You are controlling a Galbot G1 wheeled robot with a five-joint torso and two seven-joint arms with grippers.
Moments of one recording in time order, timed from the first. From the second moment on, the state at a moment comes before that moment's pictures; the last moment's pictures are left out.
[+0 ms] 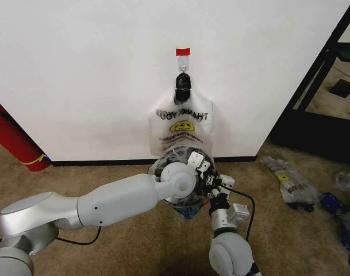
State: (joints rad) left arm 0.16 -1.14 0.81 -1.75 -1.54 0.71 -0.78; right arm -1.40 1.49 0.16 2.09 0.30 -0.09 0.41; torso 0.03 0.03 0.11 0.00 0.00
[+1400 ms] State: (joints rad) left arm 0.58 -0.79 0.20 -2.21 -1.30 0.52 -0.64; right arm -1.39 1.51 0.21 2.03 0.43 -0.09 0.41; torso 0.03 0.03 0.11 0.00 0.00
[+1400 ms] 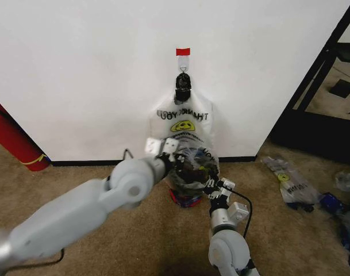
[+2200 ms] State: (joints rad) left arm 1.56 -1.00 -0.42 -2.08 -0.41 -0.35 -0.29; right arm -1.70 1.44 0.48 2.23 0.17 0.19 0.22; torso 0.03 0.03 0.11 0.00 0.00
